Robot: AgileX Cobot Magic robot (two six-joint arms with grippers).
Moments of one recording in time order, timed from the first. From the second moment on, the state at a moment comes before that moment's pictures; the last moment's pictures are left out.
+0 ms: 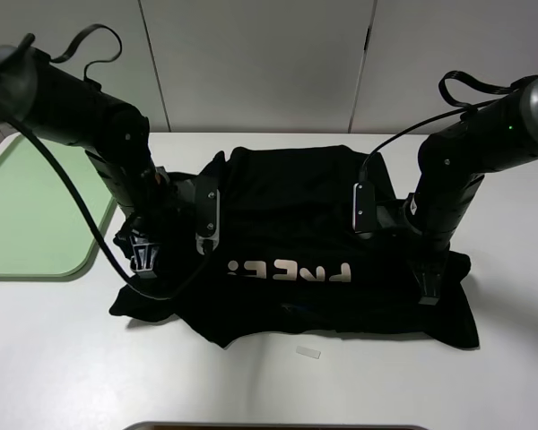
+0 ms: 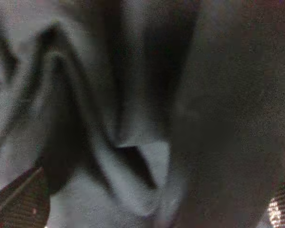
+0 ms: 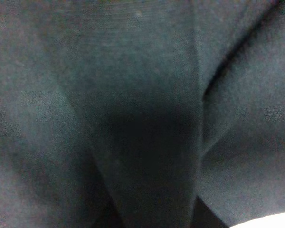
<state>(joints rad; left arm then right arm) -0.51 1.94 -1.04 0.10 0.46 0.91 0.36 1.91 -0.88 -0.17 0.60 -0.83</state>
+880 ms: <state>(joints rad) -0.51 1.97 -1.04 0.06 0.46 0.87 0.36 1.91 -0.88 -0.16 0.59 -0.84</state>
